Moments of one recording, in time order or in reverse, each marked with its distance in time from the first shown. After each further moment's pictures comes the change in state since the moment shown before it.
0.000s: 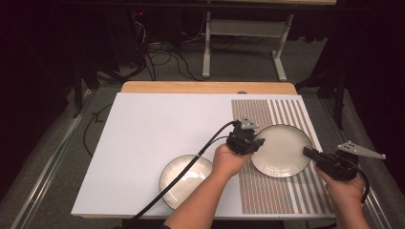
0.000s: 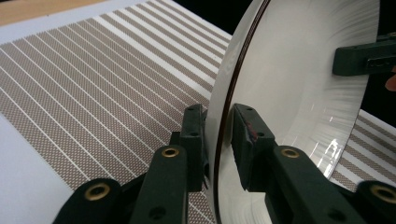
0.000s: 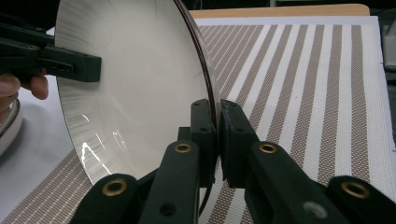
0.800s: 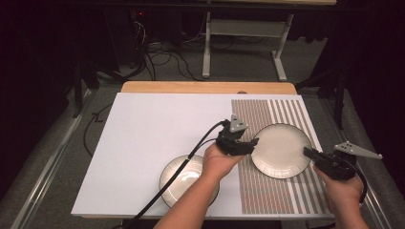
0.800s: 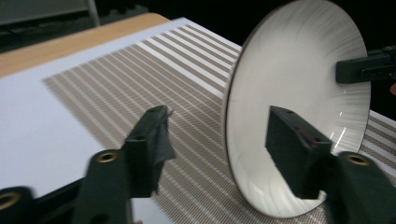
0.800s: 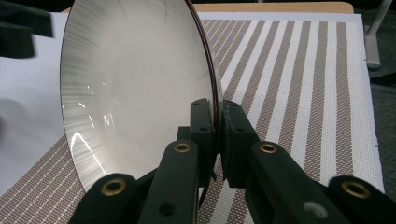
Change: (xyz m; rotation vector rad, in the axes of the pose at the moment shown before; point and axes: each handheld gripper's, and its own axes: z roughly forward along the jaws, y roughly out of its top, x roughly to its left) left arm 0.005 -0.005 -0.039 -0.087 0.099 0.051; right arm 0.000 -0.002 0.004 0.018 -0.061 -0.018
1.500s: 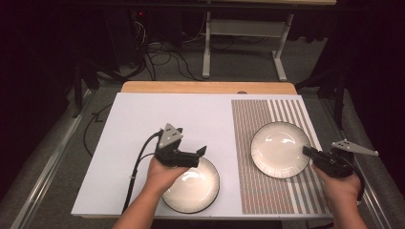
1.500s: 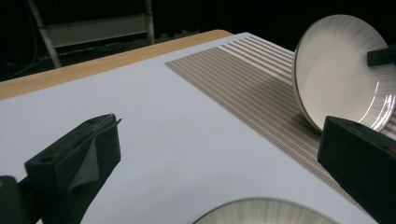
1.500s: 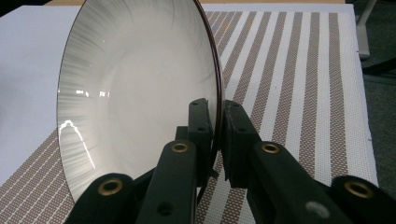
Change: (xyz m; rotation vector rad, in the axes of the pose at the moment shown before) left arm 0.063 -0.060 -0.134 -0.117 0.150 -0.032; right arm -0.001 0.003 0.008 0.031 -0.036 0.018
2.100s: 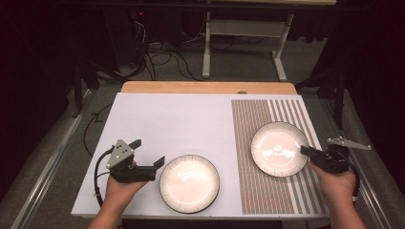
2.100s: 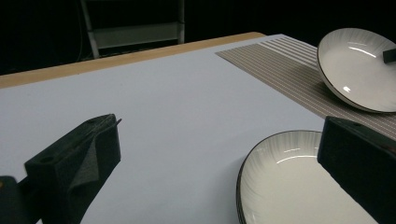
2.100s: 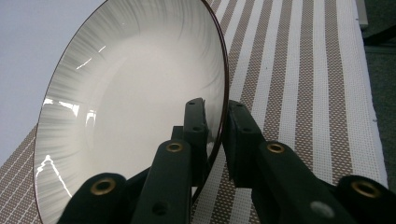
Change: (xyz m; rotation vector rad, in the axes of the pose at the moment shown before) left arm 0.052 -0.049 -0.088 -0.060 0.105 -0.036; right arm -0.011 -0.001 0.019 0.075 -0.027 0.074
